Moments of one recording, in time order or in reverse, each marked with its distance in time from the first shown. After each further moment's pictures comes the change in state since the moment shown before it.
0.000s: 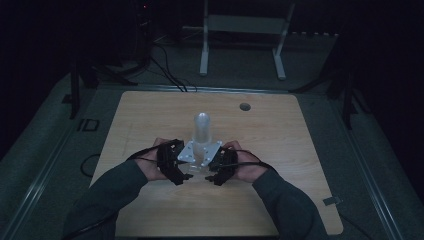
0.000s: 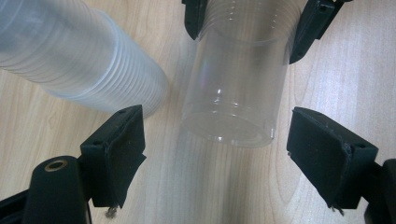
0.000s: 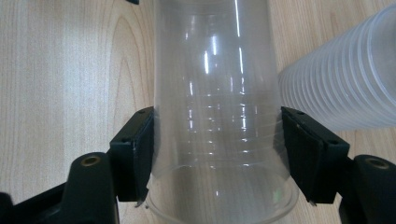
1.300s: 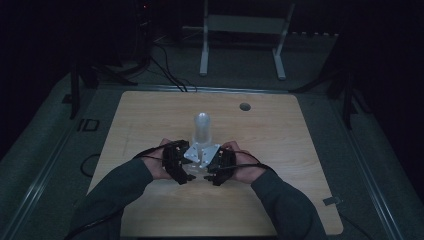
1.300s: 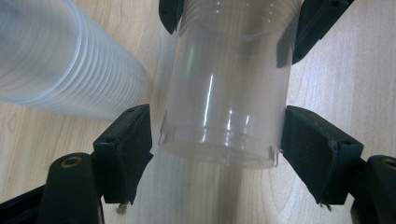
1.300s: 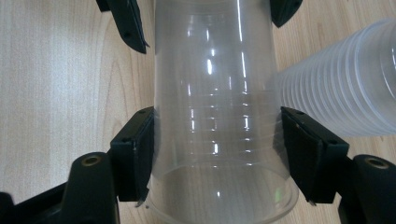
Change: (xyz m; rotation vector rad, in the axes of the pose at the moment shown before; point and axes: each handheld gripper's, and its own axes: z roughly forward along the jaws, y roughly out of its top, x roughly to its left) left arm 0.005 0.003 0.021 0.031 -0.089 -0.022; right arm 0.005 0.004 0.001 0.002 -0.058 -0.038
